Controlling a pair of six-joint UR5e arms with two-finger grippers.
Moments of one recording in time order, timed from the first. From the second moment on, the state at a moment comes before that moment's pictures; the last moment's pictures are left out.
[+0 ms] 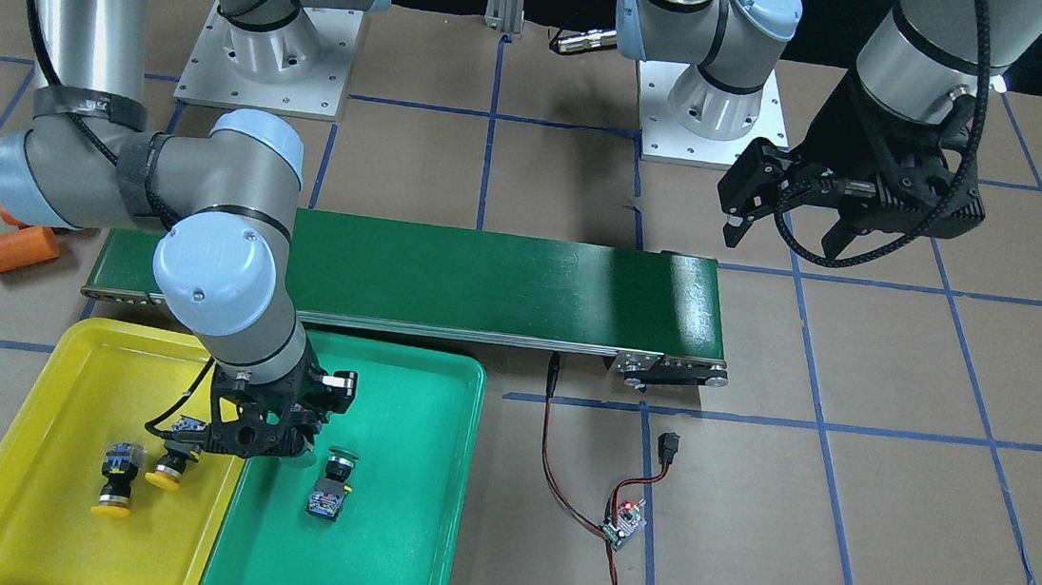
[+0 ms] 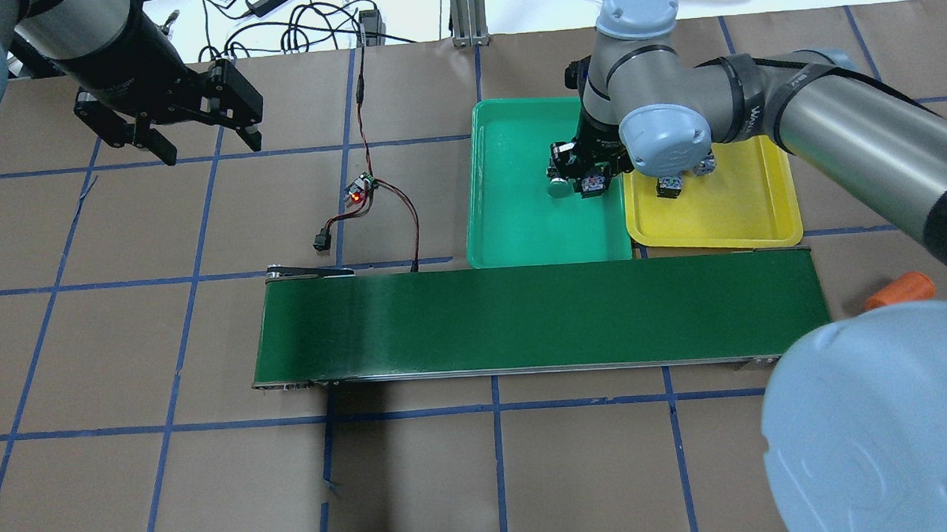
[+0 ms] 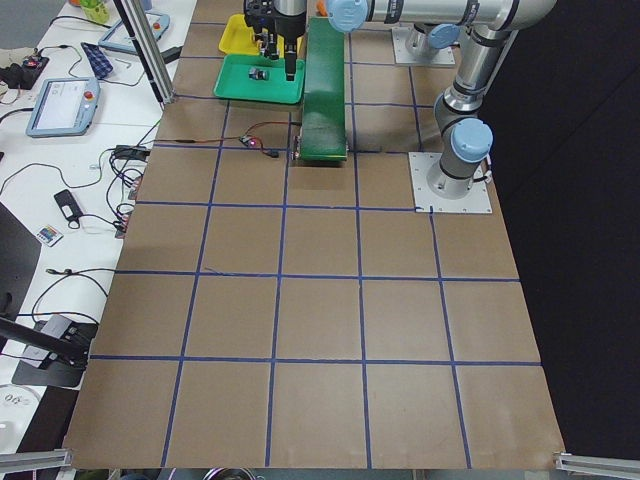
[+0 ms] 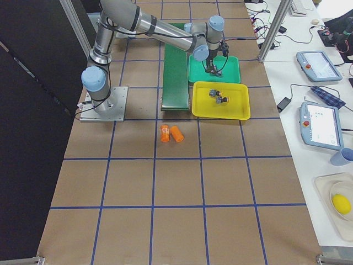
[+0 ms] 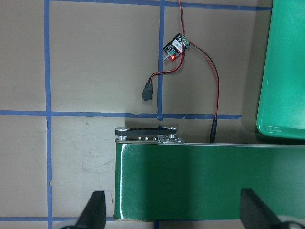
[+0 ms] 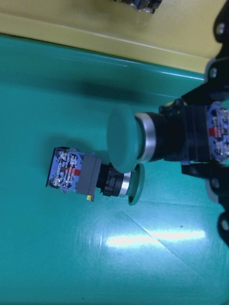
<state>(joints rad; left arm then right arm) -1.50 -1.60 -1.50 -1.55 1.51 0.02 1.67 -1.07 1.58 -2.09 -1.54 0.05</state>
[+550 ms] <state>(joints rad) -1.49 -1.60 -1.50 -1.55 1.51 0.02 1.67 -1.16 1.49 -1.88 -1.55 0.04</state>
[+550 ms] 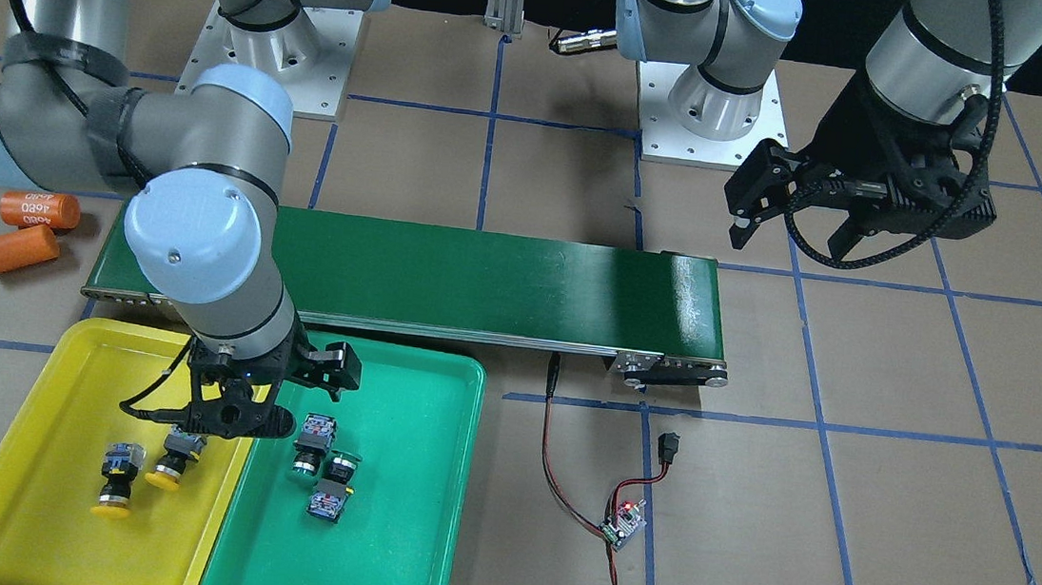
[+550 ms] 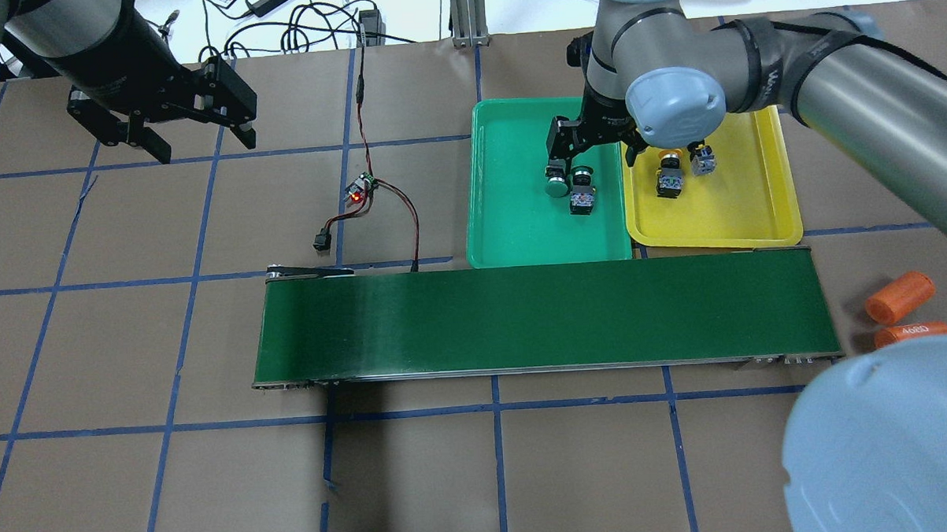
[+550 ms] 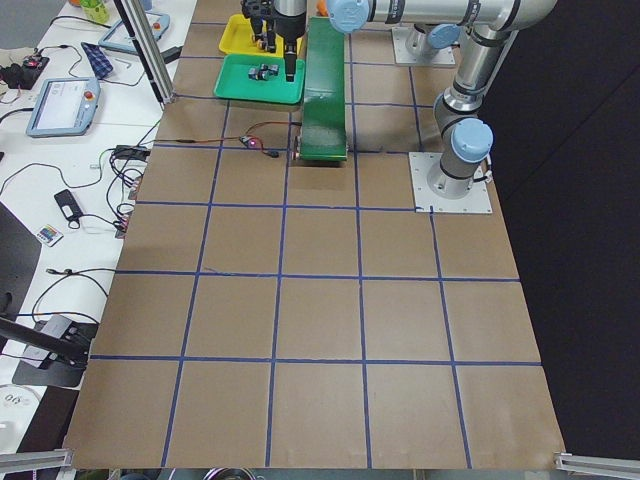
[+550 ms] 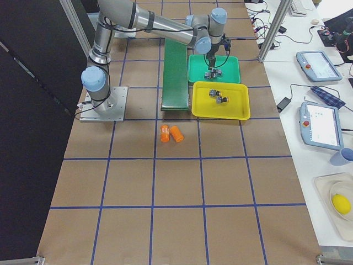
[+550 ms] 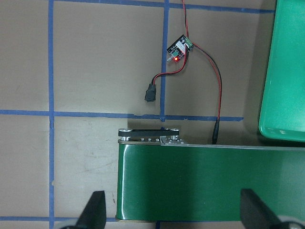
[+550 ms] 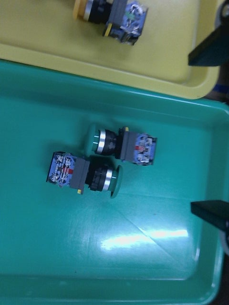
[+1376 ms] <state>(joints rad) -1.49 -1.60 -1.50 -1.55 1.51 0.02 1.60 -1.45 1.38 -1.47 -1.50 0.00</state>
